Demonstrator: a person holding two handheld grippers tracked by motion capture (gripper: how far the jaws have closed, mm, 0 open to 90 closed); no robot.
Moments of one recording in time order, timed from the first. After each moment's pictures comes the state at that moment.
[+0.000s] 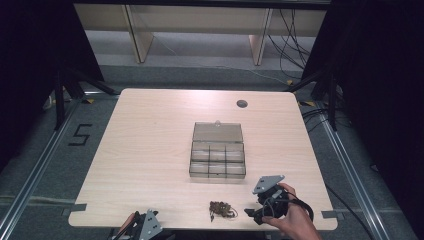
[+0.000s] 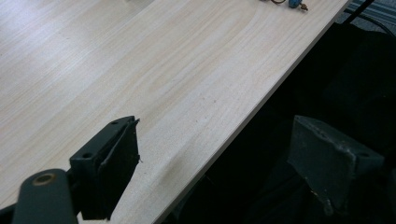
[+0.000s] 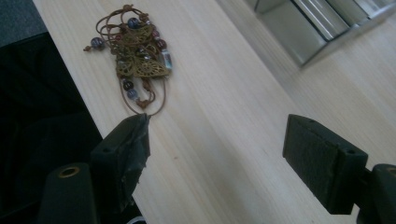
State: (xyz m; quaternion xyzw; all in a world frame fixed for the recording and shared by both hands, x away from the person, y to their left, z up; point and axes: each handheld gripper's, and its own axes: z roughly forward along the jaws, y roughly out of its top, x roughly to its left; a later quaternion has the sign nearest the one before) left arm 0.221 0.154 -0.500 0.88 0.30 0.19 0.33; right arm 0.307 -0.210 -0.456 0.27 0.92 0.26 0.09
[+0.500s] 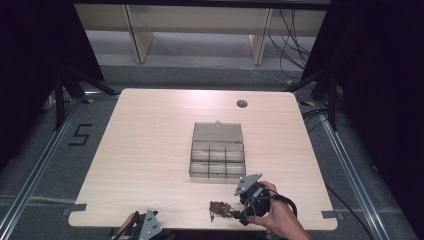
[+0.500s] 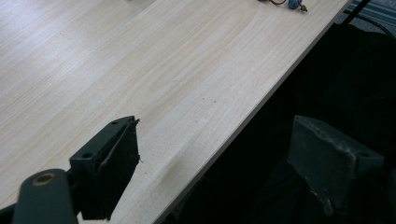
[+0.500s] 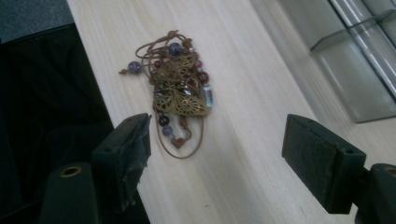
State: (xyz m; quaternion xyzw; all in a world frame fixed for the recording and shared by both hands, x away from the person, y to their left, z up) left arm 0.221 0.155 -0.499 0.88 0.29 0.19 0.33; right arm 0.315 -0.170 -0.457 0.21 0.95 0.24 0.06
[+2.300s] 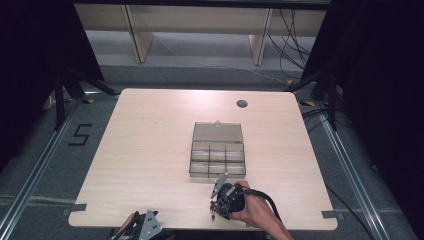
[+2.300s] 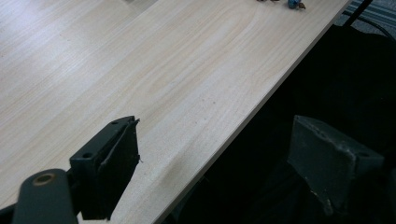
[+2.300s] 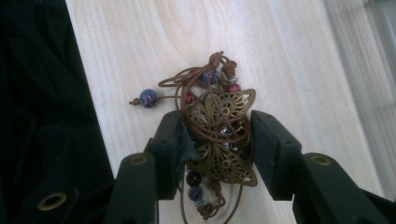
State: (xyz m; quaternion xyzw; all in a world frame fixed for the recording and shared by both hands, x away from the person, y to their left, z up) left arm 0.220 0.155 -0.500 0.87 0.30 0.19 0.34; right arm 0.332 -0.114 -0.481 0.16 0.97 0.15 0.03
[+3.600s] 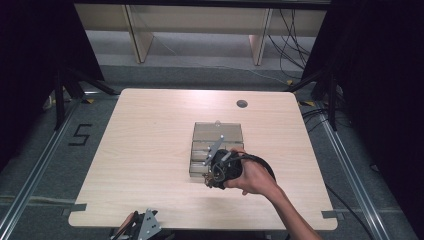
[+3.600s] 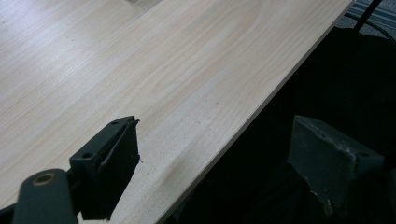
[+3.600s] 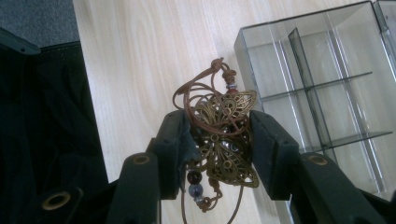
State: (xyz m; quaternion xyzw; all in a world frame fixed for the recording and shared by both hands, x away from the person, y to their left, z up) left arm 0.221 0.157 -0.498 0.87 0.30 0.19 0.33; right arm 0.375 -0.094 -0.386 0.14 0.97 0.18 0.03
